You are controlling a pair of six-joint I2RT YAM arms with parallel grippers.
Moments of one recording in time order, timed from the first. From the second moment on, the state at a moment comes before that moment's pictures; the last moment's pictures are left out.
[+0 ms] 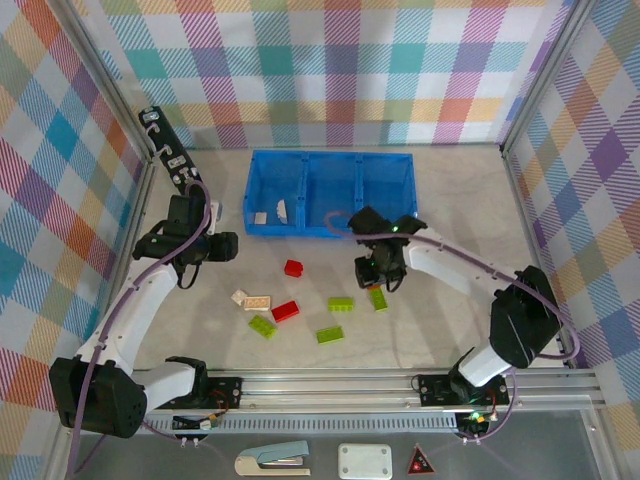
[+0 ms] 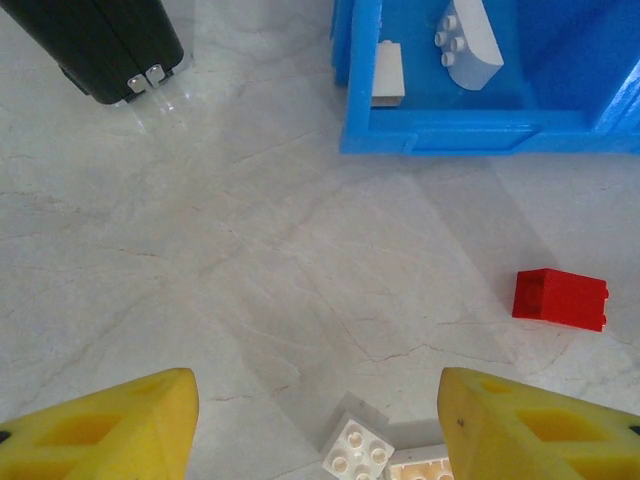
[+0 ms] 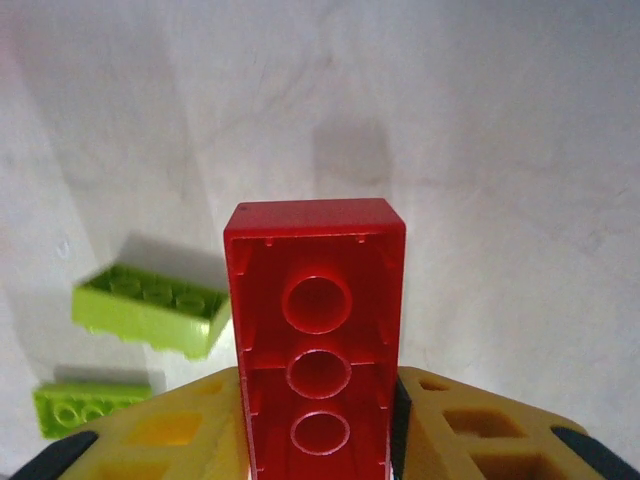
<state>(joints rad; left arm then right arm) -0.14 1.14 1.00 -0.79 -0.01 -0.10 0.66 1.57 1.25 -1.02 0.01 0.41</state>
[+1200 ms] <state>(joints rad) -0.10 1.15 1.00 -0.79 0.01 -0.10 0.31 2.35 2.10 -1.09 -0.02 0.20</state>
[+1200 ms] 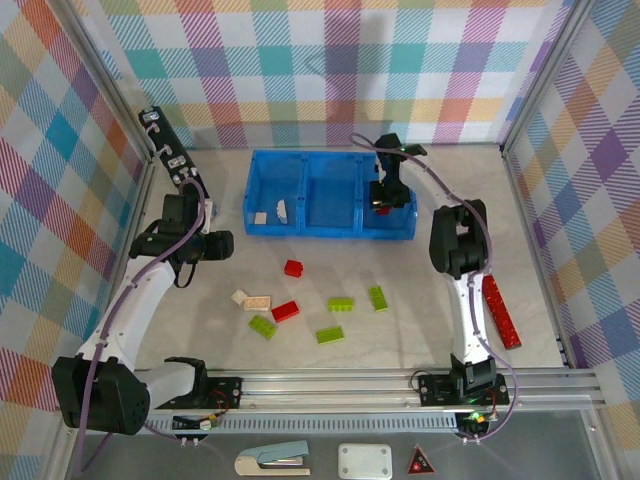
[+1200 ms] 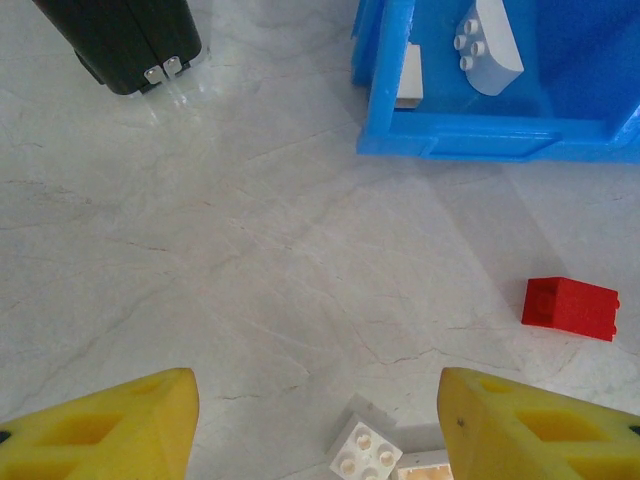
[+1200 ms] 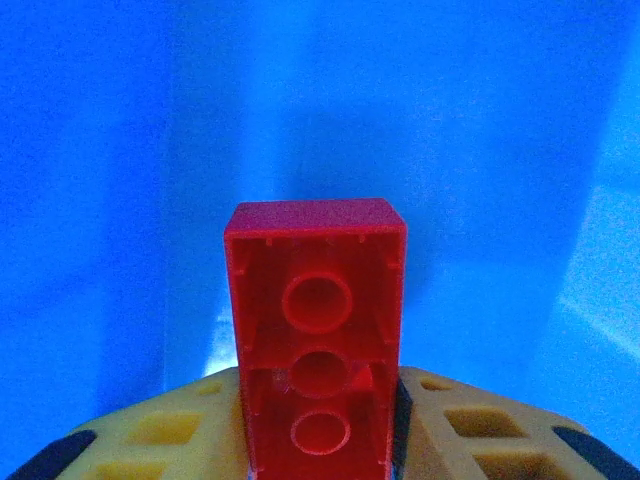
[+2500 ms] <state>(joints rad) -0.10 1.15 1.00 -0.79 0.02 -0.10 0.30 2.25 2.06 -1.12 -0.04 0.24</state>
